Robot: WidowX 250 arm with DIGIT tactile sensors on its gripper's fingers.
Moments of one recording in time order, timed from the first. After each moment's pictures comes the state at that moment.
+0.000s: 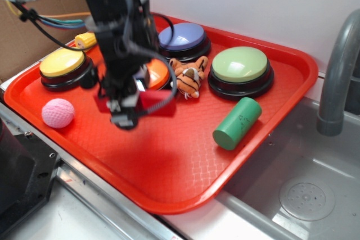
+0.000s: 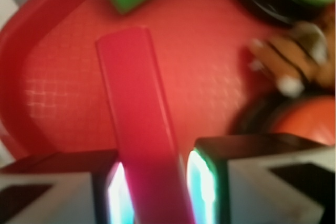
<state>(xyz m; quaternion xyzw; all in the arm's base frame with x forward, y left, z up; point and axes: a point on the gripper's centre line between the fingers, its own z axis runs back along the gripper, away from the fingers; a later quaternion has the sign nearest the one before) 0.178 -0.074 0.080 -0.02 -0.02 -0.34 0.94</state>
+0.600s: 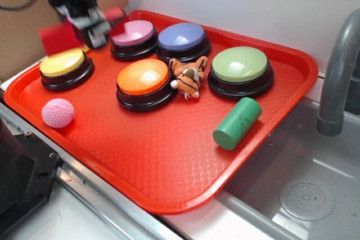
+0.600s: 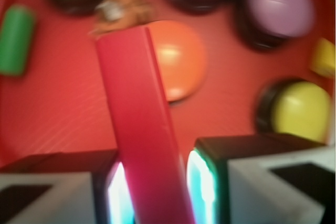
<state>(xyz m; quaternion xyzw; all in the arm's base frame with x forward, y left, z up) 0.171 -0.001 0.156 0.04 -0.01 0.02 1.00</state>
